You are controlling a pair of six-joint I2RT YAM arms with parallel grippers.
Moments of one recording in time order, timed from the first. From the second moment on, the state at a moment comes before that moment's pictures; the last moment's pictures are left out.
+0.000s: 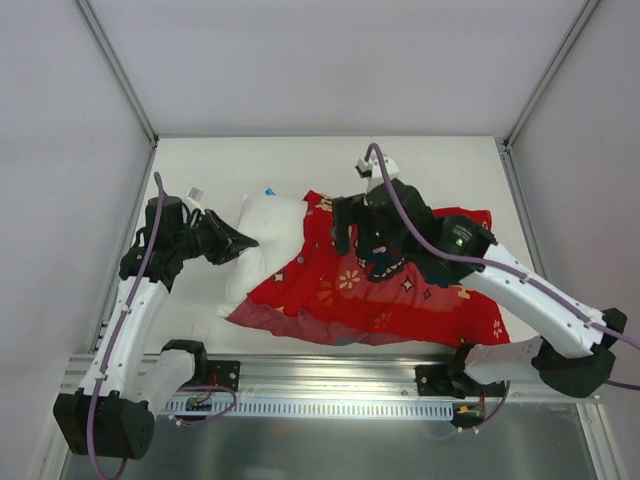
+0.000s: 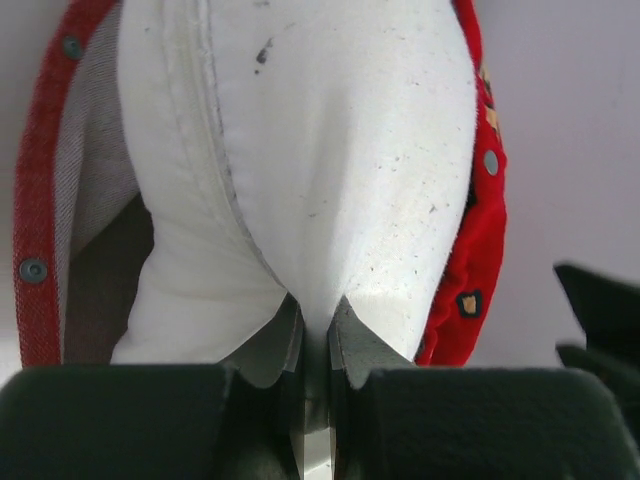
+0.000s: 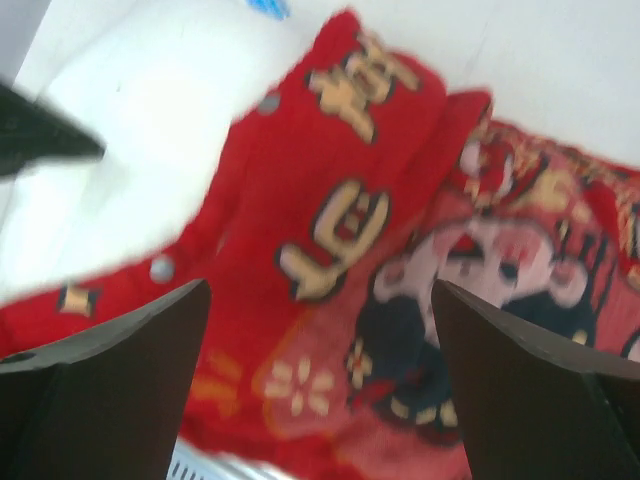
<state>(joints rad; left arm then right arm) -0.05 0.89 0.84 -0.62 0.63 -0.92 0.98 1.30 1.53 -0.82 0.36 0.43</state>
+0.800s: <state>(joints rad) -0.07 0.93 0.78 -0.60 0.52 -0.96 0.57 1.21 0.94 -0.65 0.32 0.56</state>
